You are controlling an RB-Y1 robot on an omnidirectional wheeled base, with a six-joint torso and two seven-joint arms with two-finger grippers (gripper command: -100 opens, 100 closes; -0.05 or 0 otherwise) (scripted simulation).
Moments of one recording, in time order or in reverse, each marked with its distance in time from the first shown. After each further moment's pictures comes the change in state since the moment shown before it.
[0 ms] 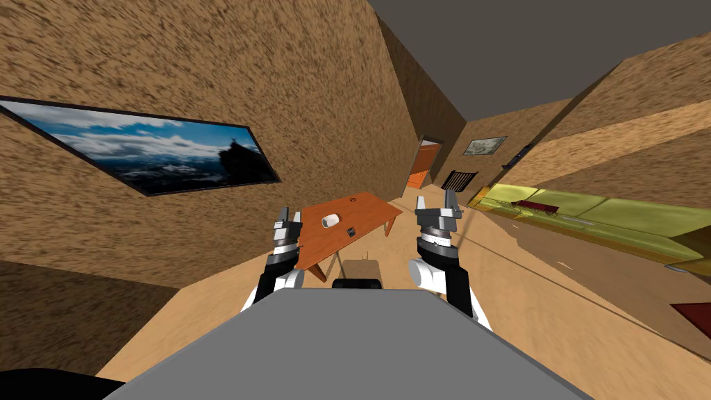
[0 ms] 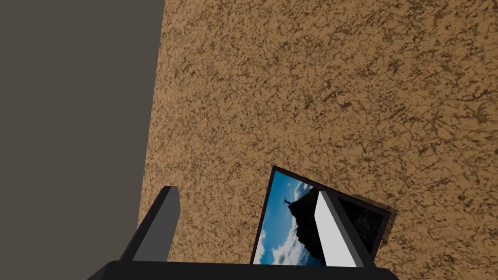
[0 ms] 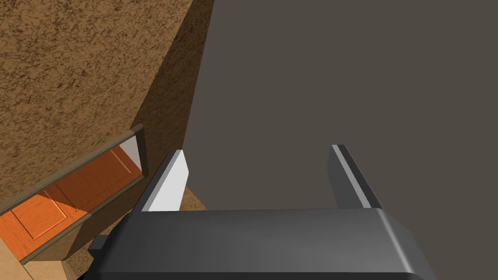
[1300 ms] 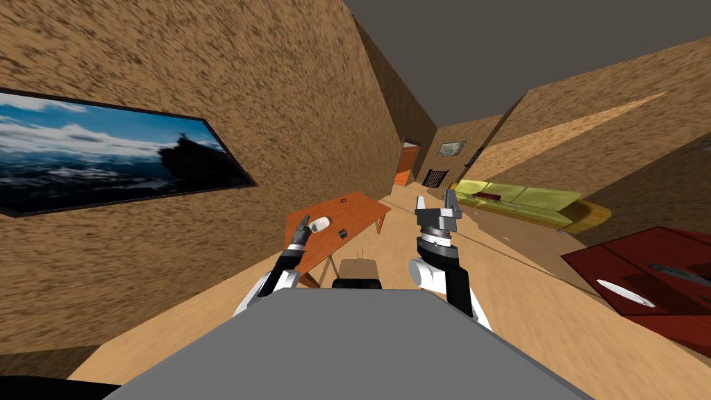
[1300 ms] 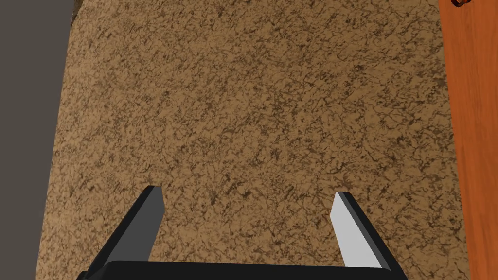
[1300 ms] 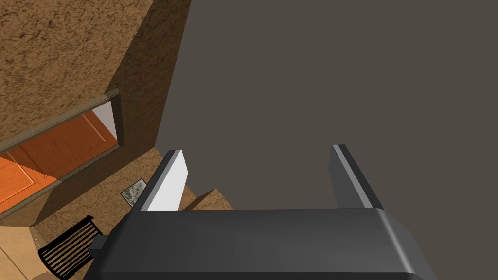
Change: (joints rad) left arm -0.096 0.282 -0.028 0.267 0.048 0.175 -0.027; right arm 0.000 0.000 0.000 0.000 0.000 0.000 0.000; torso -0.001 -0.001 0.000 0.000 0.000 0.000
